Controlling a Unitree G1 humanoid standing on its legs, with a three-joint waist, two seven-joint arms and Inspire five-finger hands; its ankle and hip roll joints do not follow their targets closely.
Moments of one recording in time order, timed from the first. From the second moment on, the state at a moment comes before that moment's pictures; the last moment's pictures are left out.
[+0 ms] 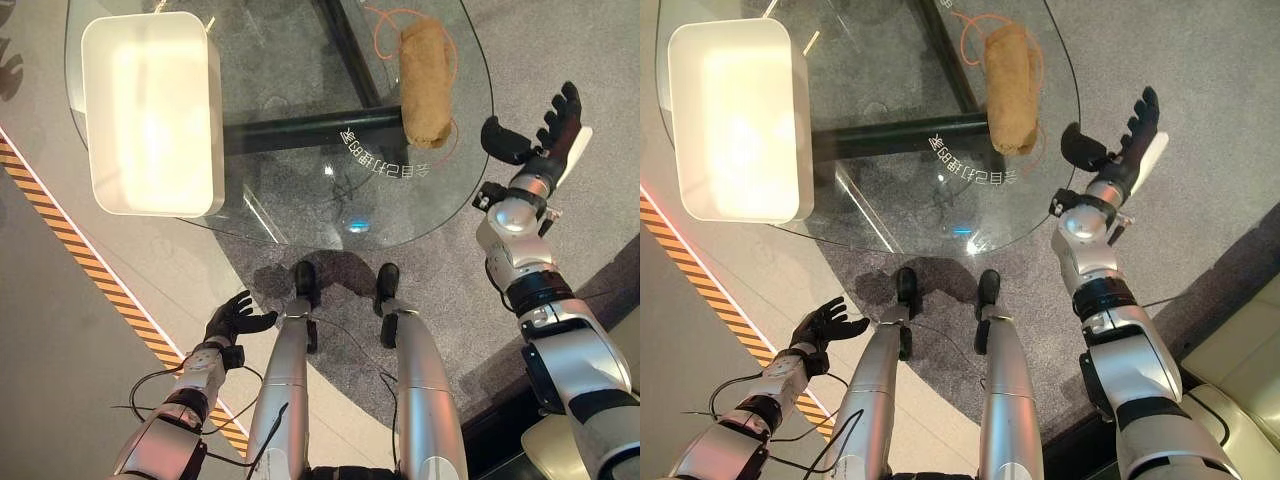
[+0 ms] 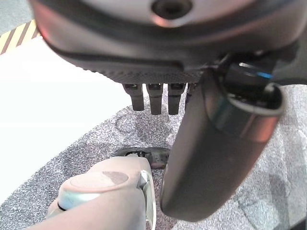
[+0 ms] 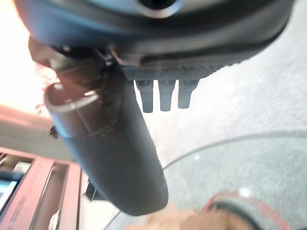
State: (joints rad) left arm -0.46 0.36 -0.31 1.17 -0.61 -0.18 -0.01; right arm -1.02 -0.50 0.30 0.80 0.47 -0.18 -0.75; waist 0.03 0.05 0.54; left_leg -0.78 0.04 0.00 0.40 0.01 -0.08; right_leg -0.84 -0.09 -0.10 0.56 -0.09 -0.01
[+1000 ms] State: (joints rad) left arm -0.40 0.32 -0.34 1.12 -0.61 -0.18 0.00; right arm -1.11 -0.44 0.45 0.75 0.46 0.15 -0.77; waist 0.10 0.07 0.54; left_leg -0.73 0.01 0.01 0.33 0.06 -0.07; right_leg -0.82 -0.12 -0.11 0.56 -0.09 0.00
